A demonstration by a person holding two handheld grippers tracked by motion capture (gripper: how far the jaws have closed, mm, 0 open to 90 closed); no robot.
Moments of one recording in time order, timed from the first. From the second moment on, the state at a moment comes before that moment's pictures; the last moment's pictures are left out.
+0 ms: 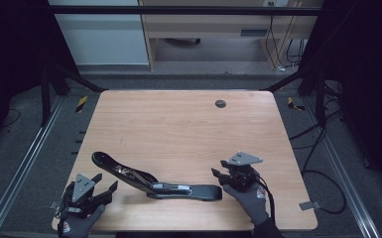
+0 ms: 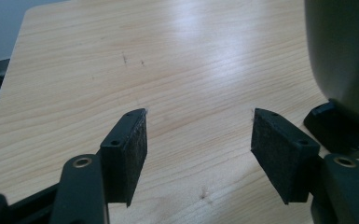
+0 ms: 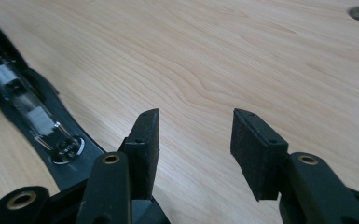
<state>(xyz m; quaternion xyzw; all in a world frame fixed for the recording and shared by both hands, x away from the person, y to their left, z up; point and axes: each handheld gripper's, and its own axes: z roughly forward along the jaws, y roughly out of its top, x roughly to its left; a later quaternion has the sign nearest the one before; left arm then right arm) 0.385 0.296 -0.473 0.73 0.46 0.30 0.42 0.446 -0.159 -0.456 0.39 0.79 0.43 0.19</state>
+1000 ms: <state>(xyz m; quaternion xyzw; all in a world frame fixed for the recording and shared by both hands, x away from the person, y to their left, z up) 0.366 0.290 -0.441 0.73 0.41 0.30 0.45 0.413 -0.182 -0.480 0.43 0.77 0.42 0.19</state>
